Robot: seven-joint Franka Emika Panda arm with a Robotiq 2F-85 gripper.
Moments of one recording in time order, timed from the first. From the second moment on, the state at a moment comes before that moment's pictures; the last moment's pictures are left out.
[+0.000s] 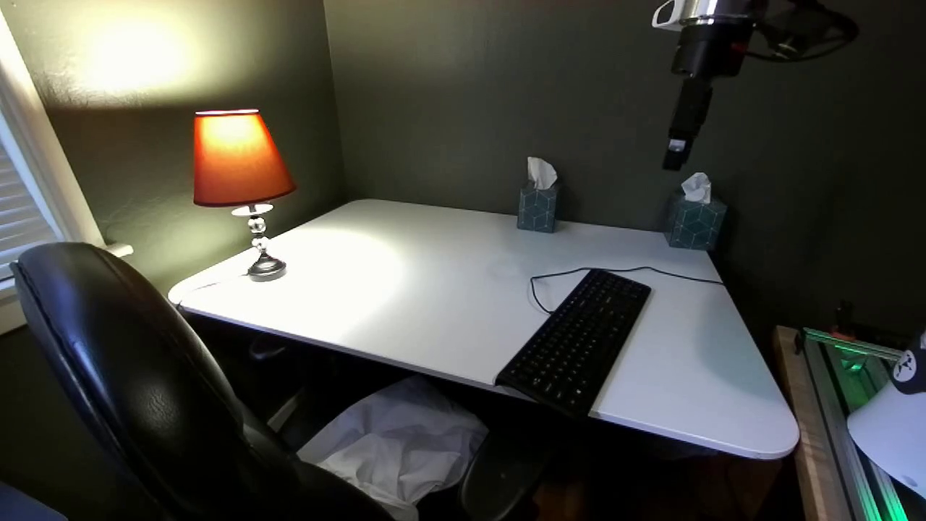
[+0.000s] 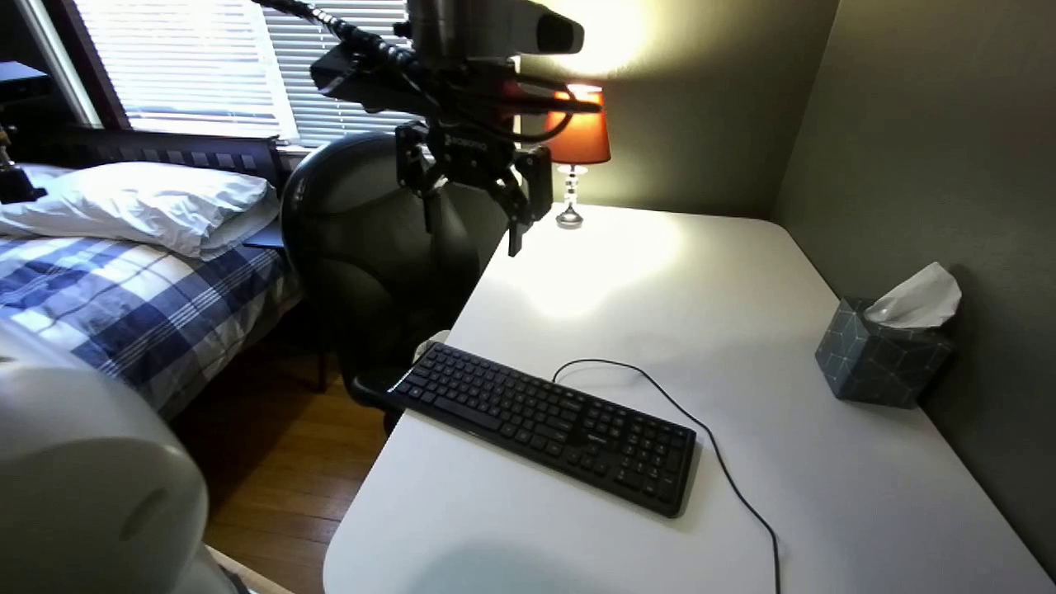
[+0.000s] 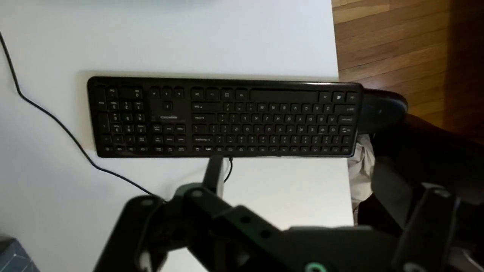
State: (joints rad) arm -0.07 -0.74 -0.14 -2.69 -0.03 2.01 -0.15
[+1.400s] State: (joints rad) arm -0.21 -0.21 -0.31 -2.62 -0.02 2.47 -0.20
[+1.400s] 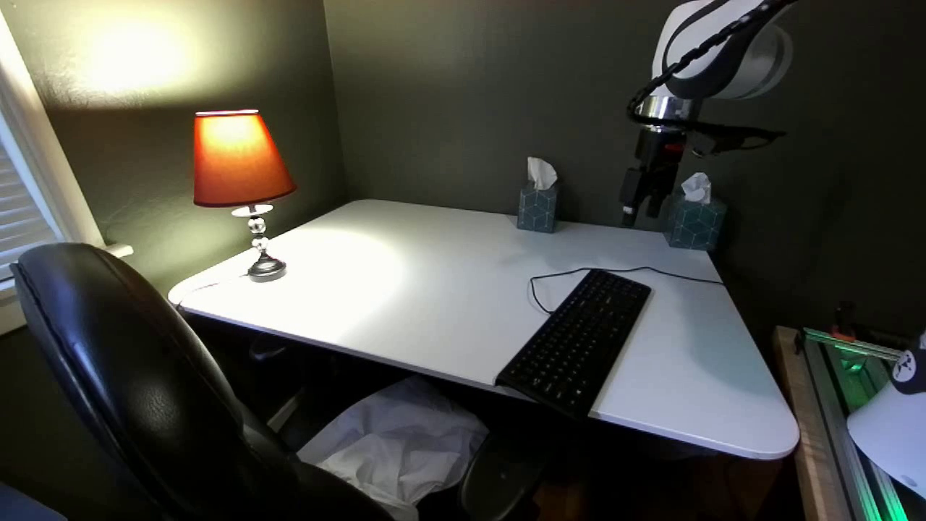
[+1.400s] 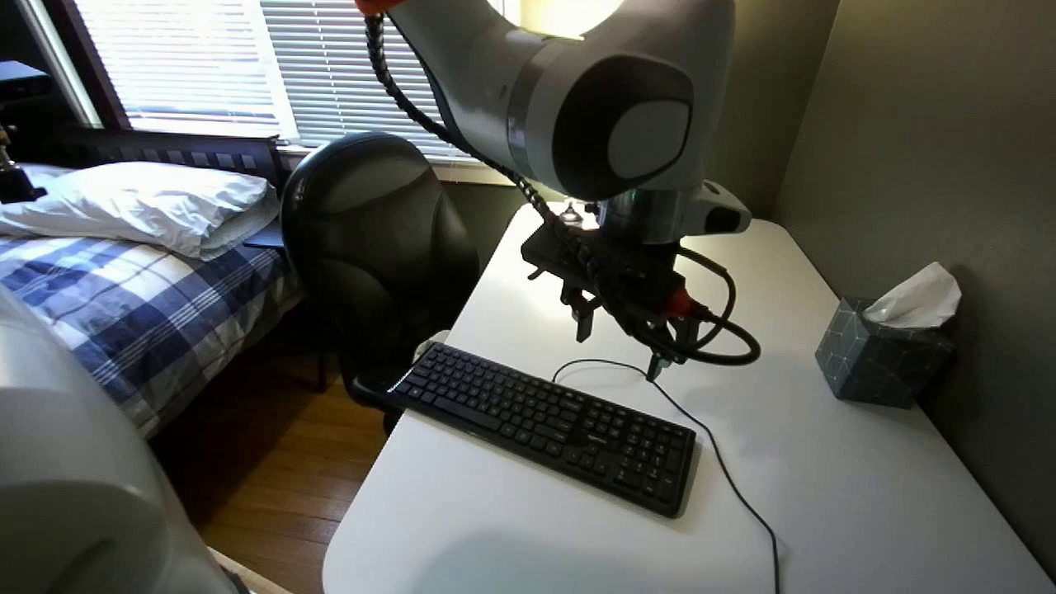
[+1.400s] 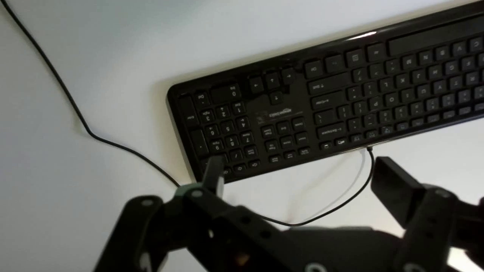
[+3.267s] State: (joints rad) arm -0.23 0.18 -0.28 -2.39 -0.02 2.46 -0.18
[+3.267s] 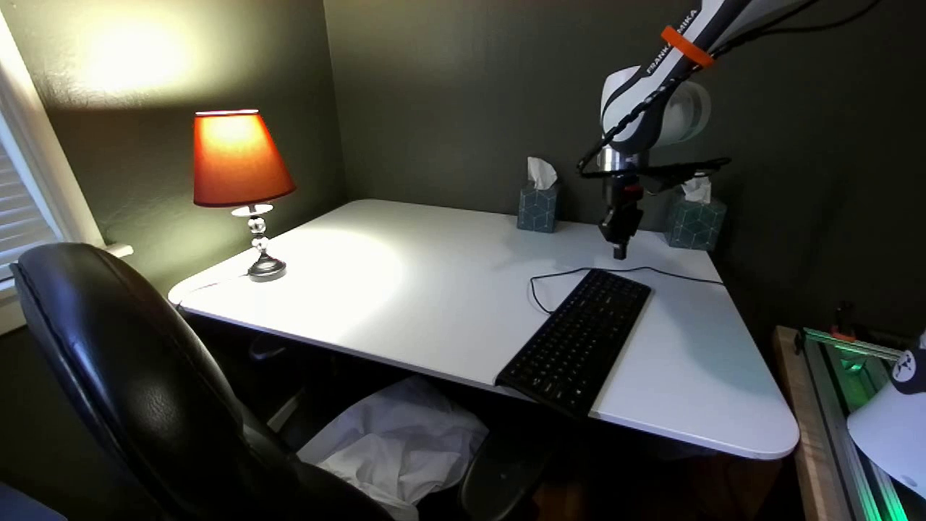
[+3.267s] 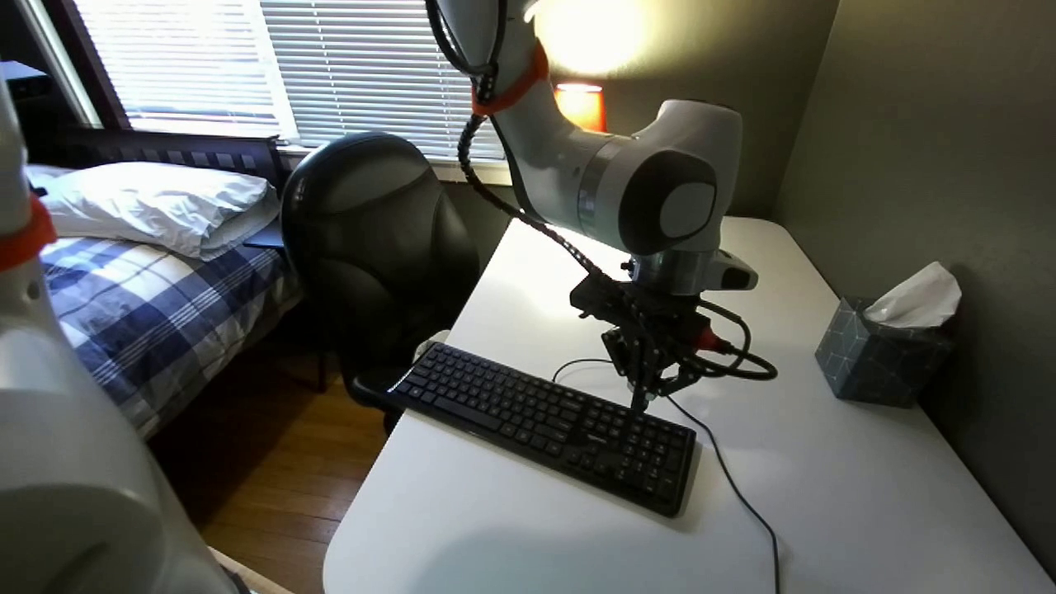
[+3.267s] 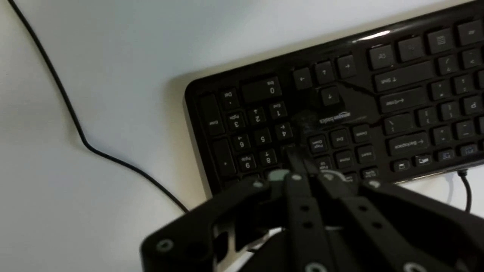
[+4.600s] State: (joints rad) arm -0.28 0.38 -0.25 -2.20 0.00 2.31 -0.17
